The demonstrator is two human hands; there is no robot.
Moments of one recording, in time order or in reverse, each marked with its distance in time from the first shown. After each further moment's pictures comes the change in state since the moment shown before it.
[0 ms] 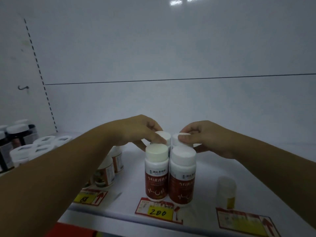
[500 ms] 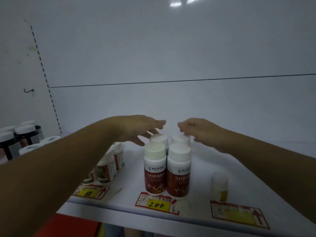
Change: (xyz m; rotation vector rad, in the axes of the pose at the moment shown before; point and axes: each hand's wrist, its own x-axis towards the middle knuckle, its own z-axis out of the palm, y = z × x) left_hand -0.009 0.017 0.001 -0.005 -0.017 -0.165; right_hand 0.001 -0.001 -0.001 -0.244 0.105 -0.053
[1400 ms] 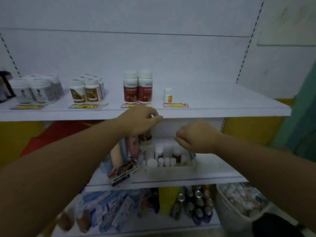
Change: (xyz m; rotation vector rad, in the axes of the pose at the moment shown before) left_hand -0.168 -0.052 0.170 0.377 0.129 0.531; right_hand -0.289 0.017 0.084 -1.068 0.015 -0.351
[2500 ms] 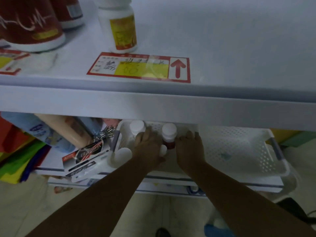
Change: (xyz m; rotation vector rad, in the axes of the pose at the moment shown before) left_hand 0.141 -0.092 0.330 0.299 -0.290 -0.330; right_hand 0.028 0.093 0.327 0.101 -0.490 0.446
